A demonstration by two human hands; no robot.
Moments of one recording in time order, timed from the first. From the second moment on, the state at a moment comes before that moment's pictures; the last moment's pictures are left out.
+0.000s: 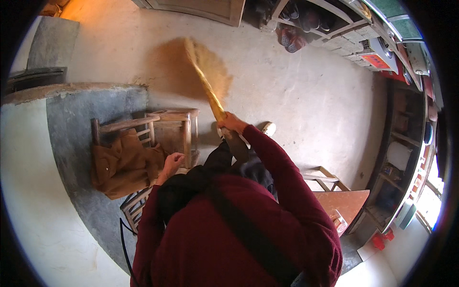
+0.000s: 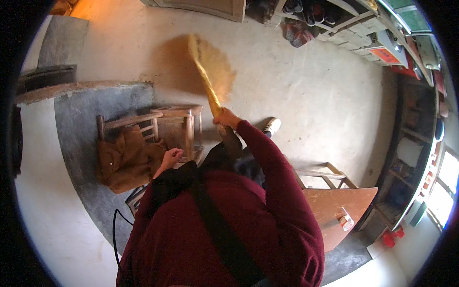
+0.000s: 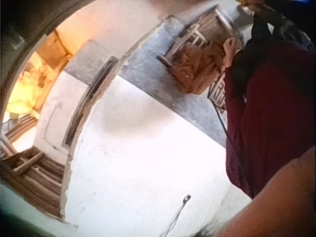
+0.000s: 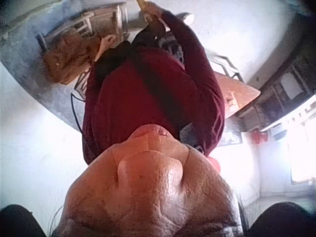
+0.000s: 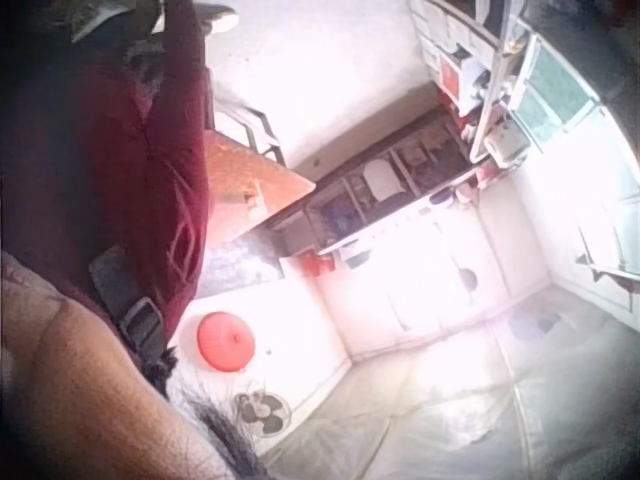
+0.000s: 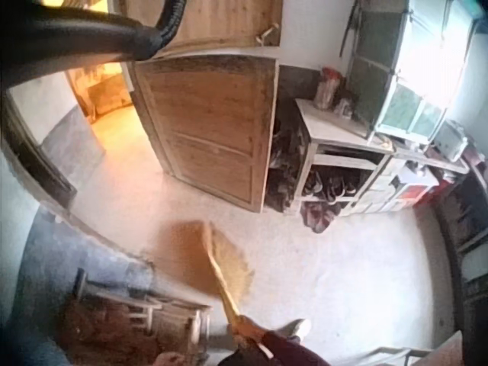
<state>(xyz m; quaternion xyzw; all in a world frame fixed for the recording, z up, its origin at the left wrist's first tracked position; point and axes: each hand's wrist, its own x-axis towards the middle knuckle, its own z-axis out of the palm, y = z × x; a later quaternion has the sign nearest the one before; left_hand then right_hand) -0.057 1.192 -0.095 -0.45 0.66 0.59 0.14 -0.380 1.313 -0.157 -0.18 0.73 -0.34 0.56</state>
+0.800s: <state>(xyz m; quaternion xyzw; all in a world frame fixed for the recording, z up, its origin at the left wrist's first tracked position) -0.060 1.213 -0.088 -0.45 0.63 0.62 0.10 -0.405 1.393 -0.143 -0.26 0.68 -0.24 0.64</state>
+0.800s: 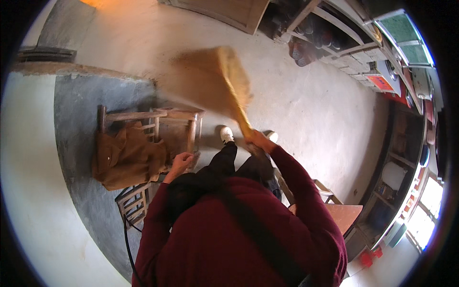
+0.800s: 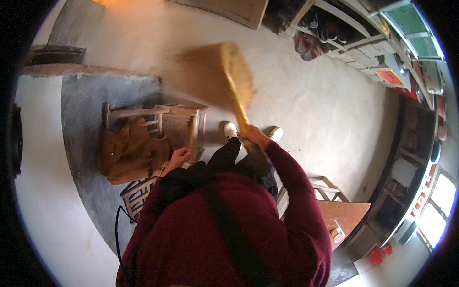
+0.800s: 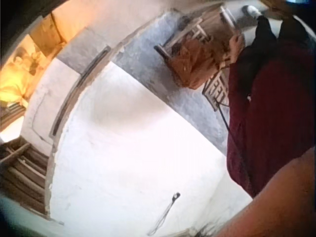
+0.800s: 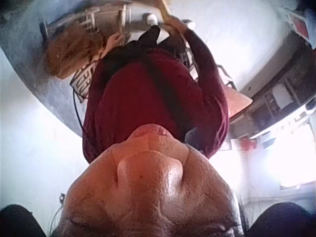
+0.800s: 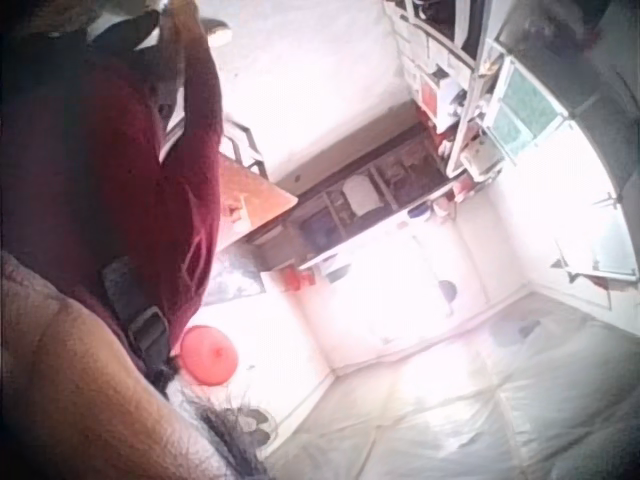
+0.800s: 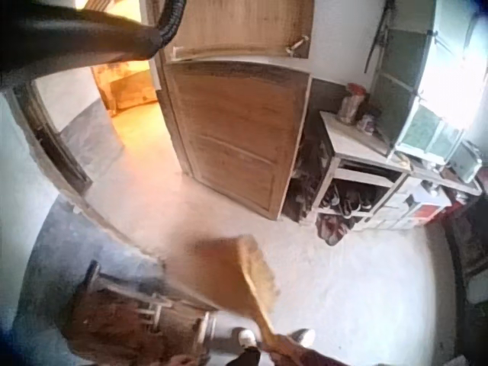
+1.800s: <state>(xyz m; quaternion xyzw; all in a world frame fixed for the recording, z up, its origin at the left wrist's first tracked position) -0.579 1.005 0.095 -0.16 0.85 0.49 -0.11 -0.623 1.470 -0.110 -0.08 0.88 -0.18 0.44</state>
